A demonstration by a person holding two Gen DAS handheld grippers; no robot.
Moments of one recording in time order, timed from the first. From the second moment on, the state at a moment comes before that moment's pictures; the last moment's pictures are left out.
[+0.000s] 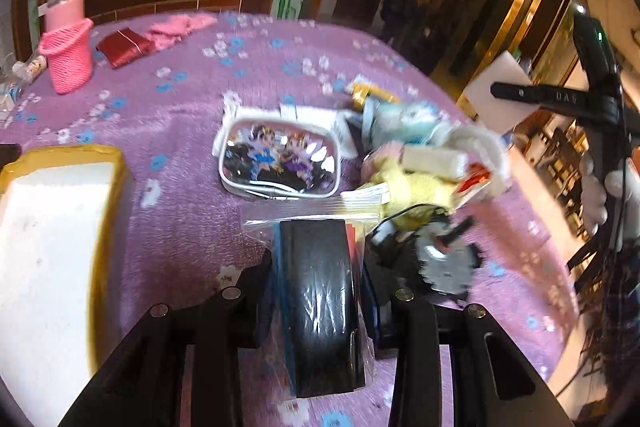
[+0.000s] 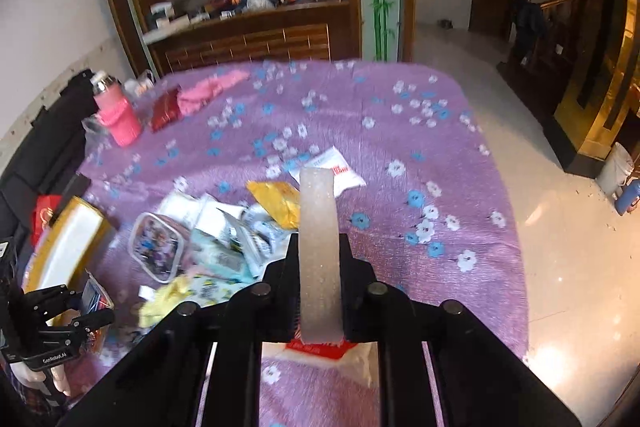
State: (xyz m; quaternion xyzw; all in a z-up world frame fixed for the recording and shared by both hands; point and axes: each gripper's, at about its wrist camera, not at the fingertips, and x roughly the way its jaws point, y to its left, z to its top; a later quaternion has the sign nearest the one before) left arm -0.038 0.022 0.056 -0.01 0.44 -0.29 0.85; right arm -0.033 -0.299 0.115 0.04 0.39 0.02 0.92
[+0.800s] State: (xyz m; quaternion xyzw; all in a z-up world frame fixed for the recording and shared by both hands) left arm -0.009 0.202 0.079 -0.14 0.42 -0.15 0.88; right arm -0.010 -0.024 0.087 0.10 0.45 0.32 0.83
